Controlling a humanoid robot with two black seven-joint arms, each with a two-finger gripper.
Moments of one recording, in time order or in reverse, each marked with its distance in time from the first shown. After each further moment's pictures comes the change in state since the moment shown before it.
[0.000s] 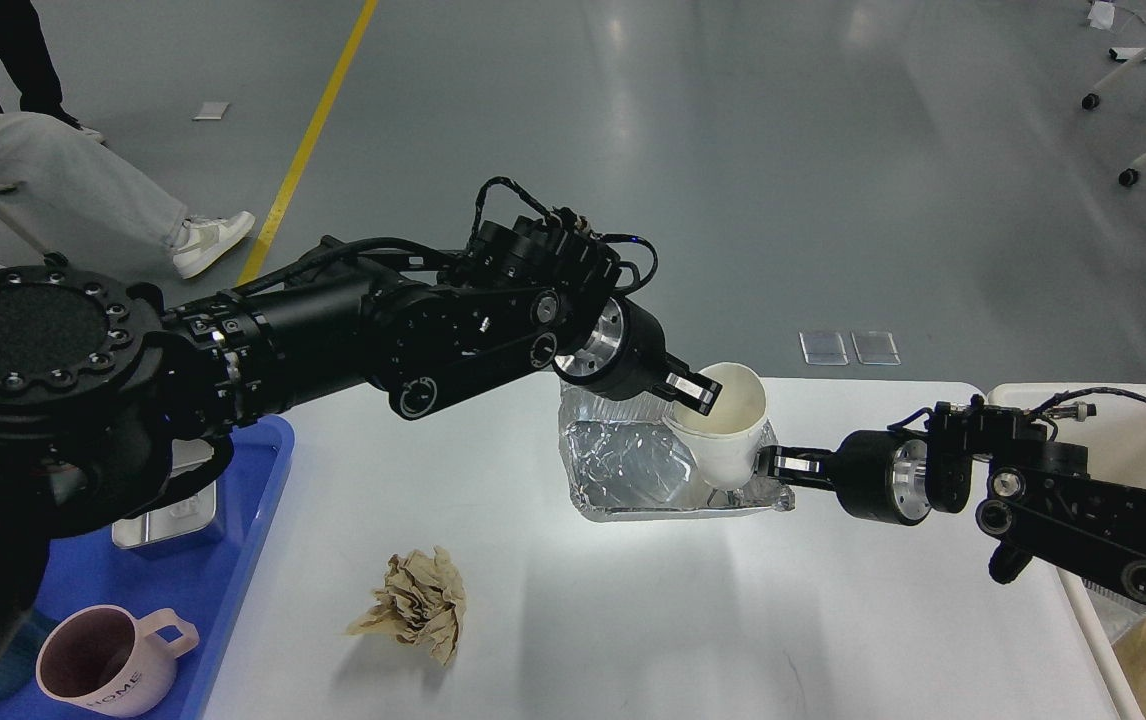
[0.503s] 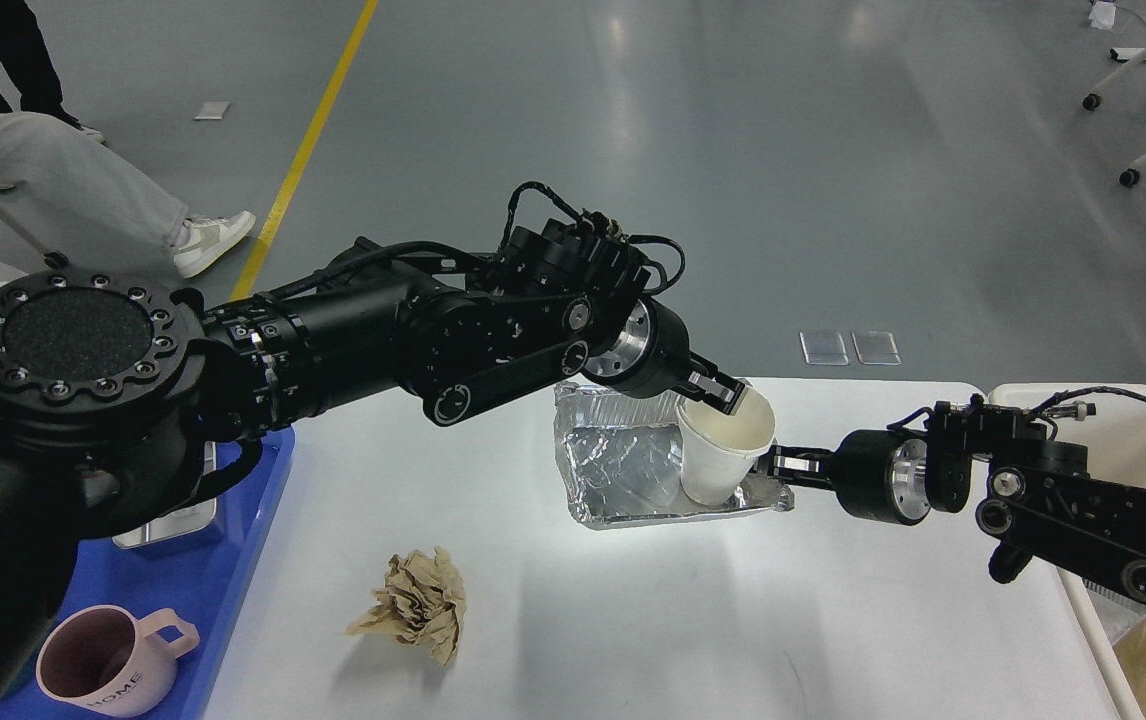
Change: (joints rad) left arm -0.045 -0.038 0.014 0.029 -0.015 0.023 0.033; right arm -0.001 0.000 0.000 0.000 0.000 0.002 0.001
